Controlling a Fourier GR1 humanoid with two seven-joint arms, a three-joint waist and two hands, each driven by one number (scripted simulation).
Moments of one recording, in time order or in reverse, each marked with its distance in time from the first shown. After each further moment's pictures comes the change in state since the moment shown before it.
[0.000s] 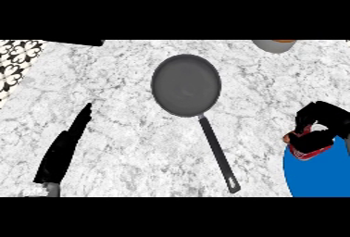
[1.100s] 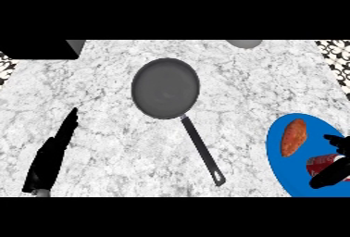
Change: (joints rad) left arm 0.051 0.051 0.005 -0.013 0.042 0.094 0.030; right arm 0.221 -0.061 -0.056 0.032 -0.276 -0.196 0.298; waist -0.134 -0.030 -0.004
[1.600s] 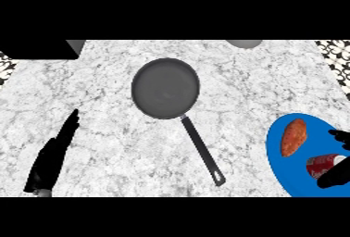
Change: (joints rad) left arm -0.004 0.026 -0.027 0.036 0.032 0.023 -0.034; right arm -0.013 -0.088 0.012 -0.086 -0.099 -0.013 0.043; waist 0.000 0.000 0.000
